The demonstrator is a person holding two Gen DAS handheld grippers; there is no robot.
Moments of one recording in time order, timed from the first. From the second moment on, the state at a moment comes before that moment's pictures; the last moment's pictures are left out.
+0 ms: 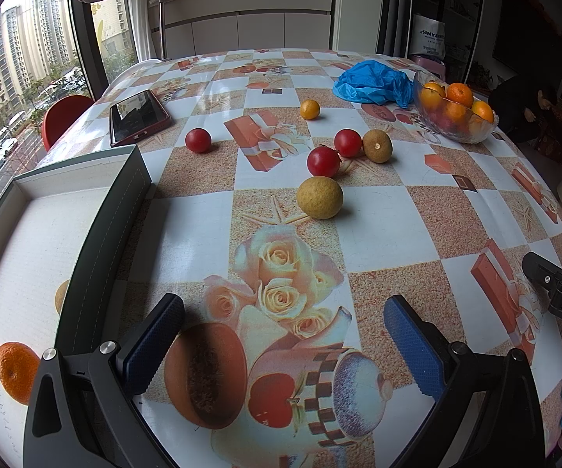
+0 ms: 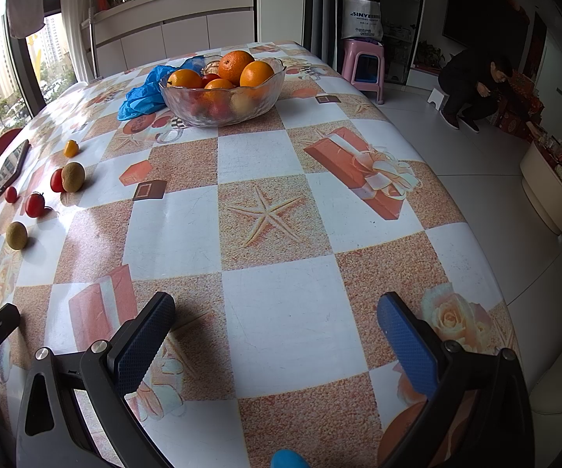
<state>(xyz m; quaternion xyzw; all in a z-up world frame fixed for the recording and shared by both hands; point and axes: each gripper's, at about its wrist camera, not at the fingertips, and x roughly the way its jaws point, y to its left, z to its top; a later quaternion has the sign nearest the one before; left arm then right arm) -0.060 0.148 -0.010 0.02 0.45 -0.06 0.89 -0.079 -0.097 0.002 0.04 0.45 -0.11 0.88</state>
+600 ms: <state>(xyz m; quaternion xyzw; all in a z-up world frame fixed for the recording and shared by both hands) -0.041 0.149 -0.004 0.01 0.48 -0.06 0.88 -0.079 -0.097 0.002 0.04 0.45 -0.11 0.88</state>
